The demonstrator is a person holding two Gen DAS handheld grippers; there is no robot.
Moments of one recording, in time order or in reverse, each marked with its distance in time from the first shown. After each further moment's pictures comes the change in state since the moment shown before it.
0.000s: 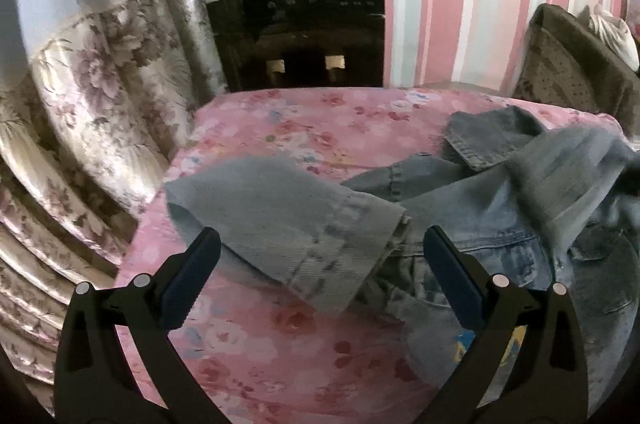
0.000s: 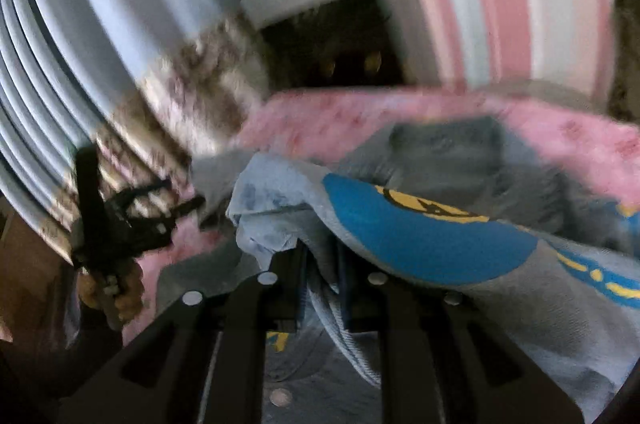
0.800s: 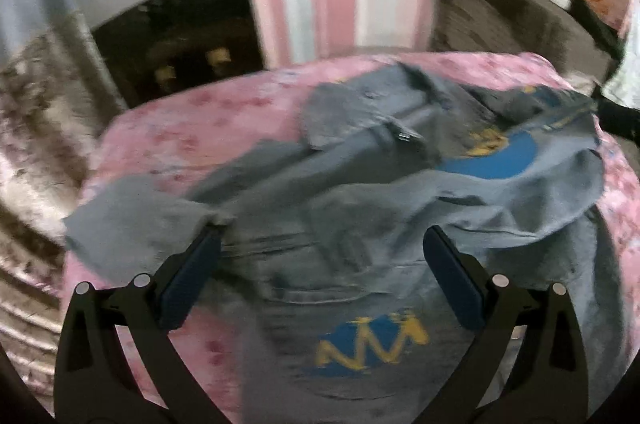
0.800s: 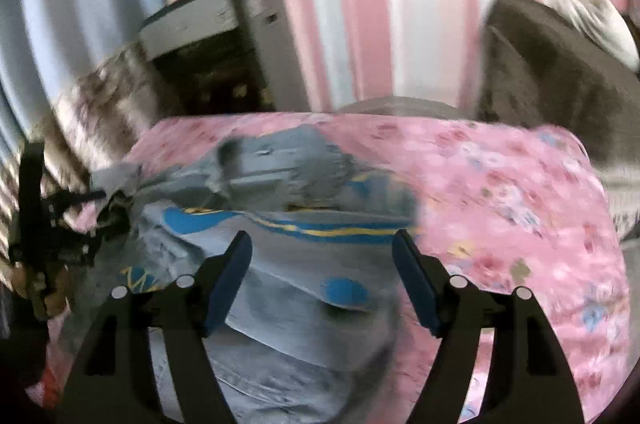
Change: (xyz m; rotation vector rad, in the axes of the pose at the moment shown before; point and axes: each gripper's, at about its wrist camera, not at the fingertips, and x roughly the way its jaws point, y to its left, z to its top) left arm -0.001 -0.109 0.003 0.213 0.090 -0.261; right arm -0.142 -0.082 -0.040 0.097 -0.163 -0.407
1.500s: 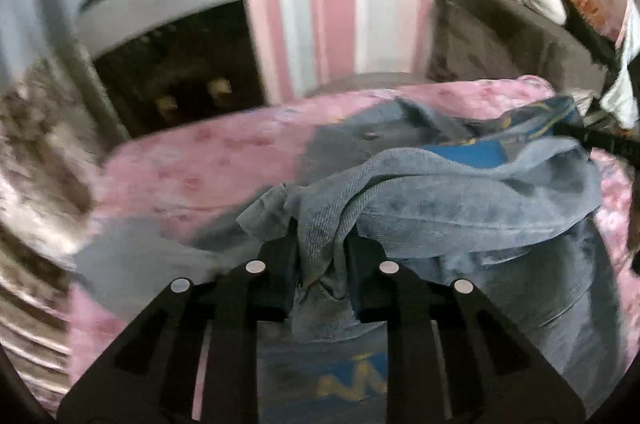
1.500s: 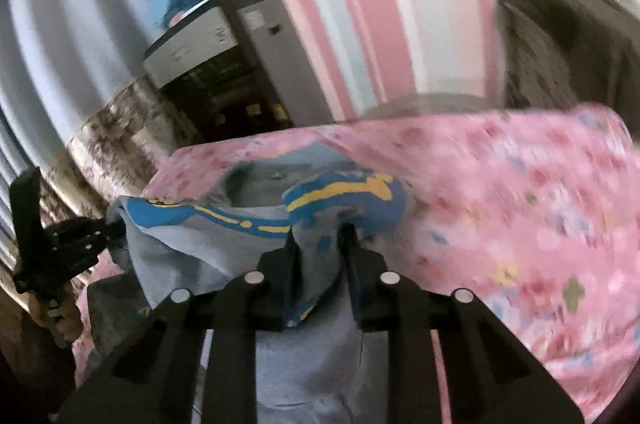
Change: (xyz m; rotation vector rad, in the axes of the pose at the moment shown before) left arm -0.012 0.004 0.022 0.011 -0.087 0.072; right arm 0.060 0.009 0.025 0.047 -0.016 0.132
